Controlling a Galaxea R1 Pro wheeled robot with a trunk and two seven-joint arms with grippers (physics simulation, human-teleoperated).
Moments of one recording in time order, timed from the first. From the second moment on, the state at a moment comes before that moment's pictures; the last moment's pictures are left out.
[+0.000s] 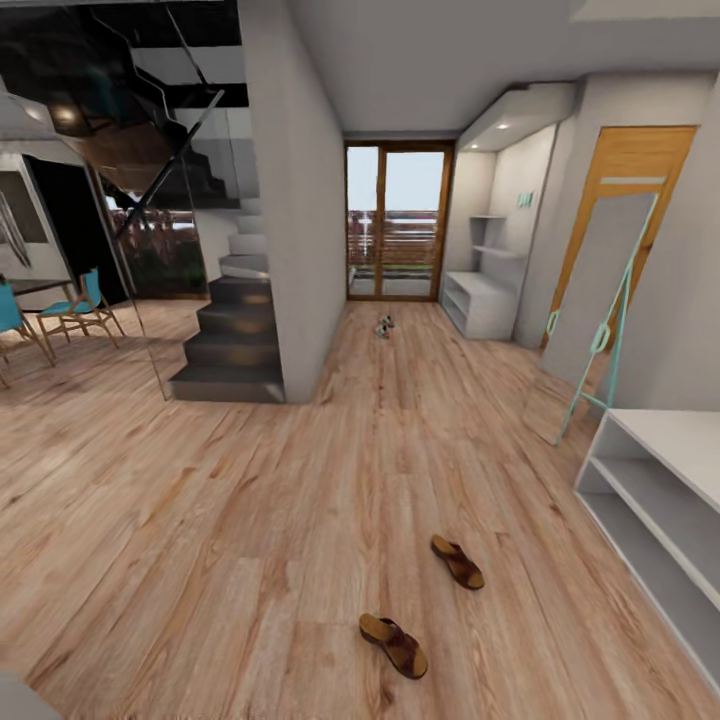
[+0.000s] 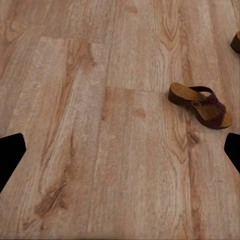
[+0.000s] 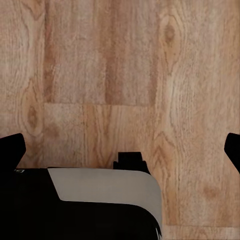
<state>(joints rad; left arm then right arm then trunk) 0.01 -0.07 0.01 -0.69 0.02 -0.29 0.00 -0.01 -0.01 -0.01 -0.46 -0.01 0.00 0.00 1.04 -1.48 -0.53</state>
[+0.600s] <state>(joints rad) 0.01 -0.07 0.01 -0.83 0.02 -0.28 0.00 -0.01 0.00 -0.01 -0.54 -0.01 0.00 0.00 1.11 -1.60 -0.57</state>
